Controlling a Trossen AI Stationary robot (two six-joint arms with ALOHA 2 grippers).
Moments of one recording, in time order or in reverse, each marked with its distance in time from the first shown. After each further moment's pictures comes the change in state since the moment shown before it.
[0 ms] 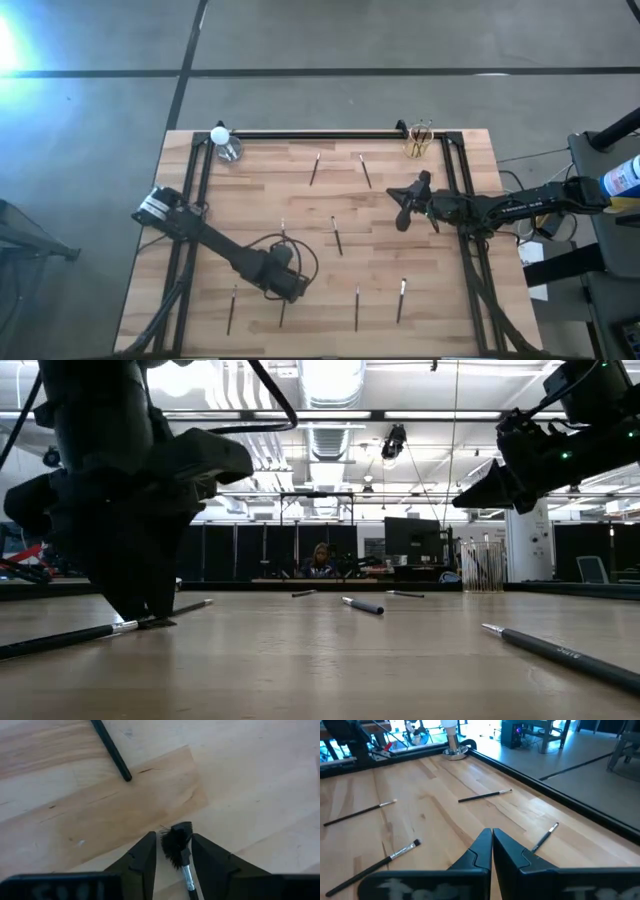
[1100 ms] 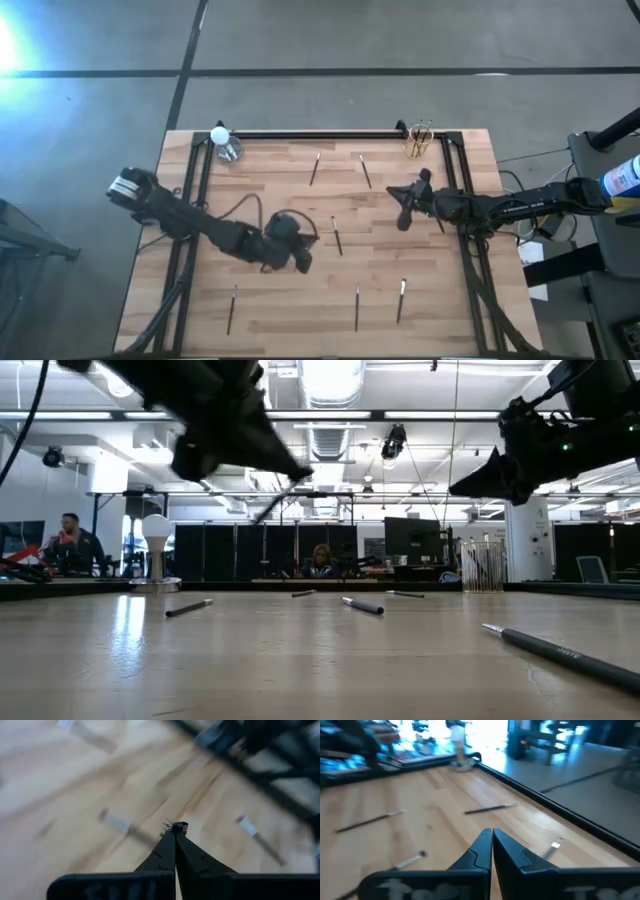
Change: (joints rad) left arm 0.146 -0.319 -0.278 0.714 -0.417 0.823; right arm -0.002 -0.025 0.001 0.053 -0.057 -0.050
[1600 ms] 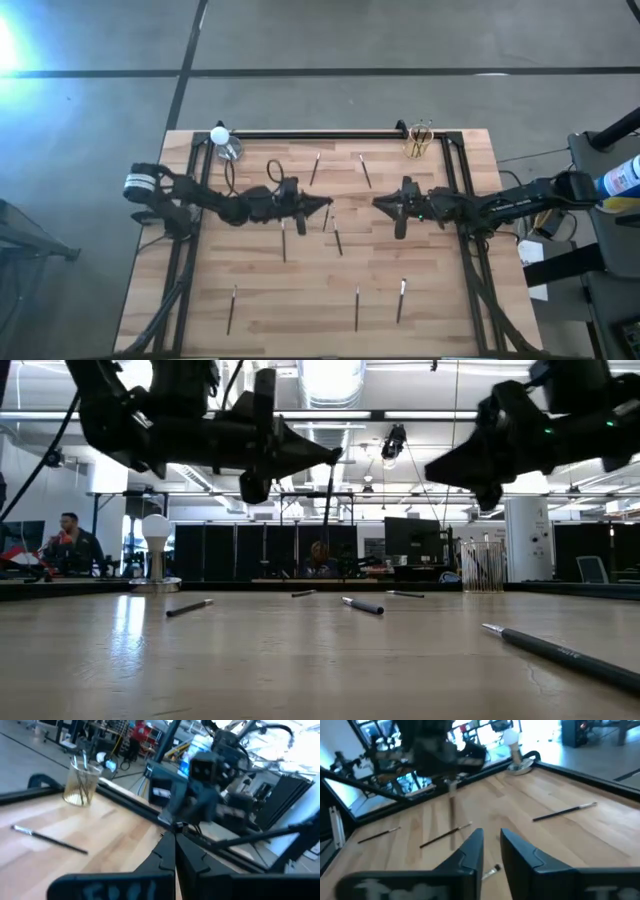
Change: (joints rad) left arm 0.385 0.102 -0.274 1.000 0.466 0.403; right arm 0.002 0.252 0.075 0.239 -0.247 0.200
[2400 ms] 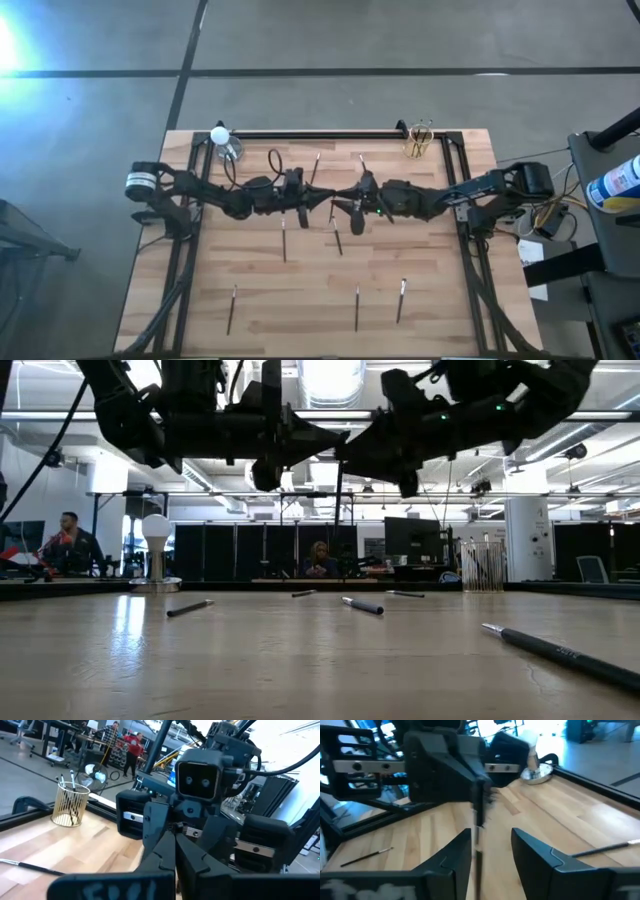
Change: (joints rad) left arm 0.055 0.001 0.053 0.007 0.091 0.057; right arm -0.027 0.461 0.432 -0.002 -0.039 -0.019
